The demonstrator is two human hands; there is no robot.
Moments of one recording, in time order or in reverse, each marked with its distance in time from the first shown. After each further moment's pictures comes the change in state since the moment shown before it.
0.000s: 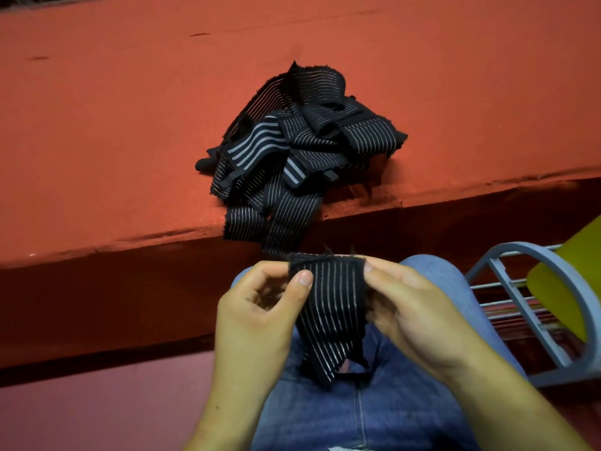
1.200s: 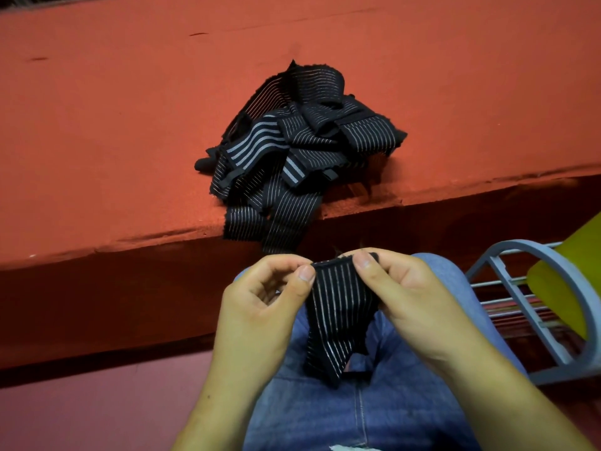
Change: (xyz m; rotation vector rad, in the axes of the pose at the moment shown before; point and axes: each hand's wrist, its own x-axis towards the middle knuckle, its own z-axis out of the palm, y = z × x) left_hand 0.008 0.003 0.000 -0.004 -0.101 0.016; right_hand 0.004 -0.003 -0.002 -0.175 0.086 -0.127
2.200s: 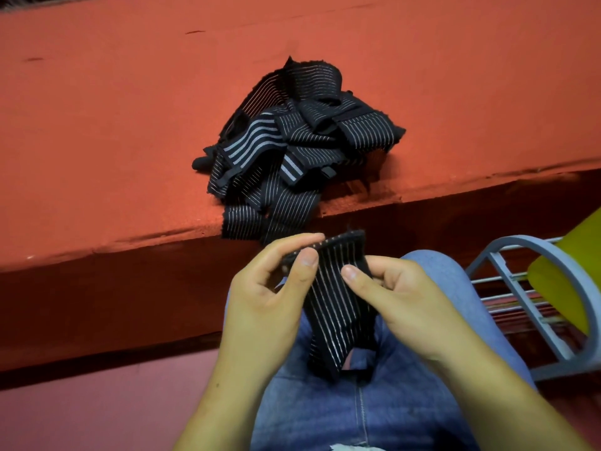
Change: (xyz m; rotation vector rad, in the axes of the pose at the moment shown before) left_hand 0.008 0.006 0.007 0.032 -0.045 0.062; right_hand 0.003 0.017 -0.006 -0.075 0.009 0.059
